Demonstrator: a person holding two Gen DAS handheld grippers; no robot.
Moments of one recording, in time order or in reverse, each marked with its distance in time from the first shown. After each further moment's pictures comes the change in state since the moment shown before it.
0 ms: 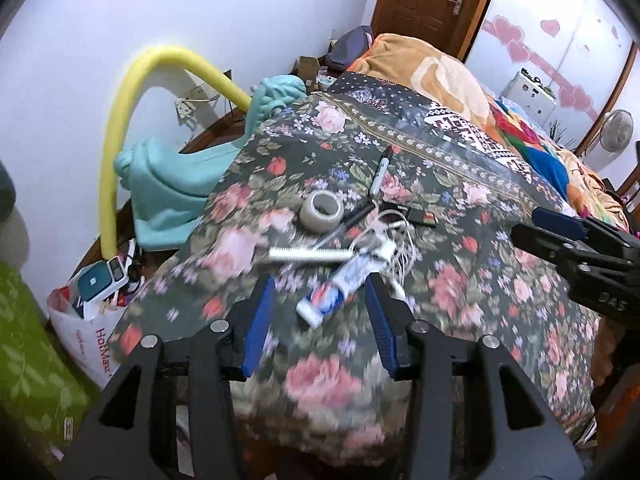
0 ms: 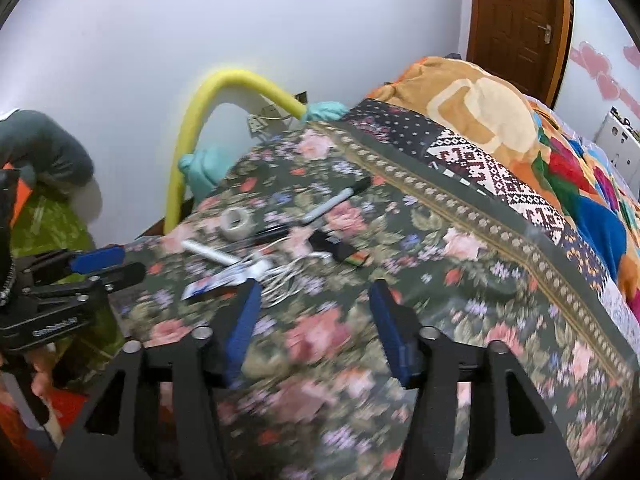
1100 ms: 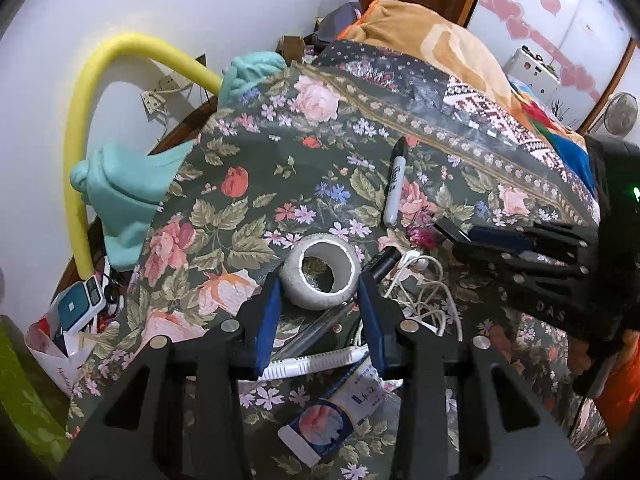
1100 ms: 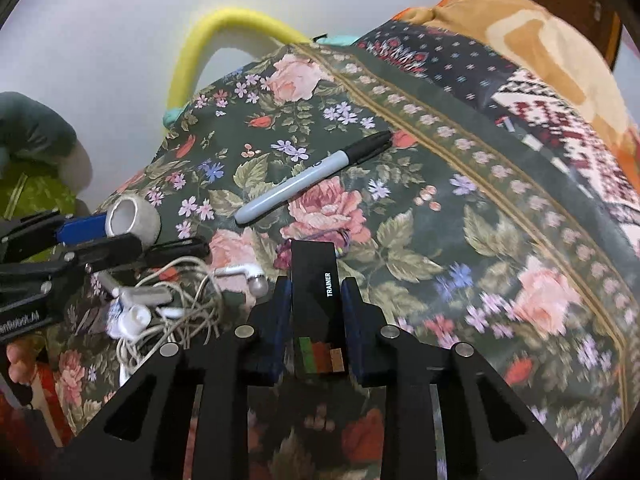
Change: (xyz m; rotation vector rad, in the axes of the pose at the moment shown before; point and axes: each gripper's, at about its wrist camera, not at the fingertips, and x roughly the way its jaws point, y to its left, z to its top) left arm 0.098 -0.007 0.043 0.053 0.060 -0.022; right arm 0.127 -0.046 0.024 -0.054 0.148 0.120
